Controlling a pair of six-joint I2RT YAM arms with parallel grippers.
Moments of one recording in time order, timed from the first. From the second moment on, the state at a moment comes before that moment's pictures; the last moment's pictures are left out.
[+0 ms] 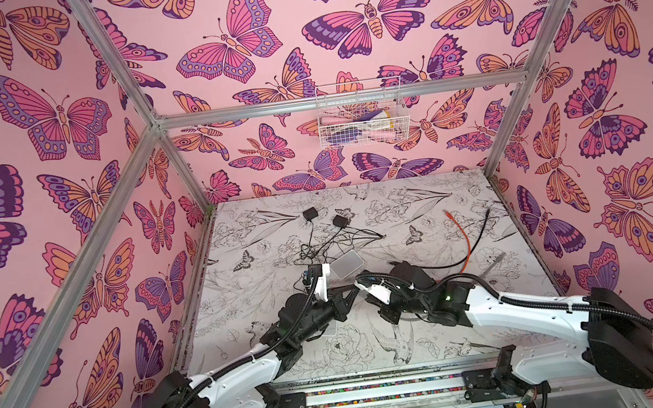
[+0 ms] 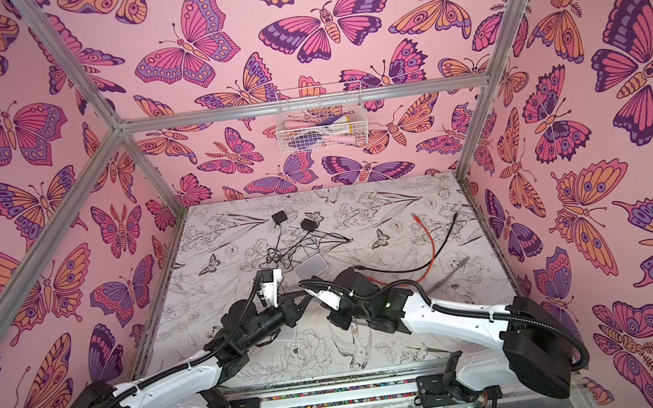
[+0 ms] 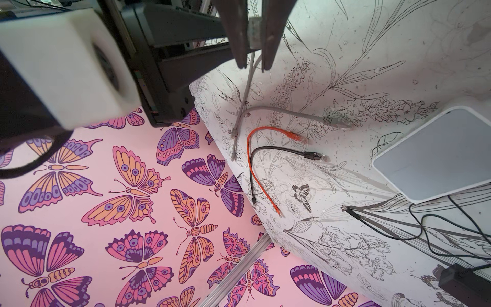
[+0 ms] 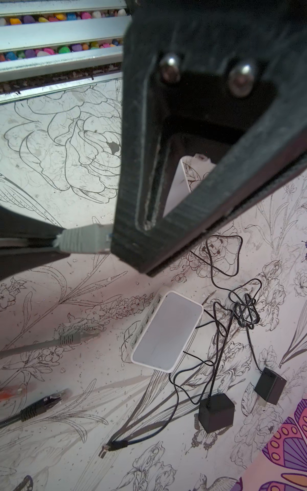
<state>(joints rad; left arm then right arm) -0.74 1.08 0.28 0.64 0.22 -0.77 0.97 1.30 0.75 -0.13 -0.03 -0.11</state>
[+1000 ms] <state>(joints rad) -0.58 0.86 0.16 -0.10 -0.09 -0.87 1.00 1.66 1.02 -0.55 -0.13 -0.16</state>
